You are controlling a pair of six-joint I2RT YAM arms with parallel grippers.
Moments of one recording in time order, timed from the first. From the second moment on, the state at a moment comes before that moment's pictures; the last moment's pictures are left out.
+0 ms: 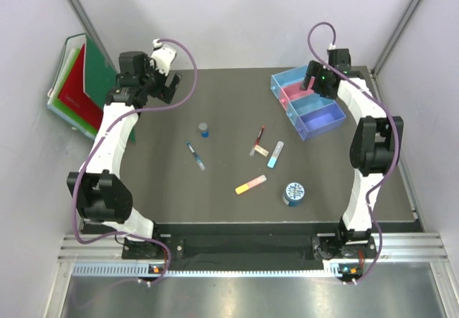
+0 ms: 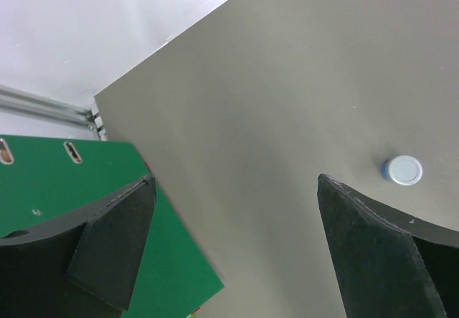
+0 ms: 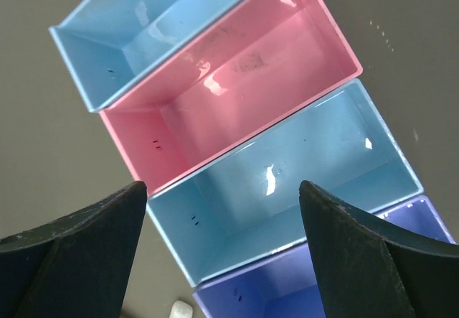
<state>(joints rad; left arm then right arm) -0.06 1.56 1.55 -0.48 0.16 0.47 0.06 2.05 1.79 -0.51 -0.10 0.35</state>
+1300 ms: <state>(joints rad) -0.06 1.67 1.64 -0.46 0.08 0.49 0.18 2.23 1.89 -0.49 0.11 -0.03</state>
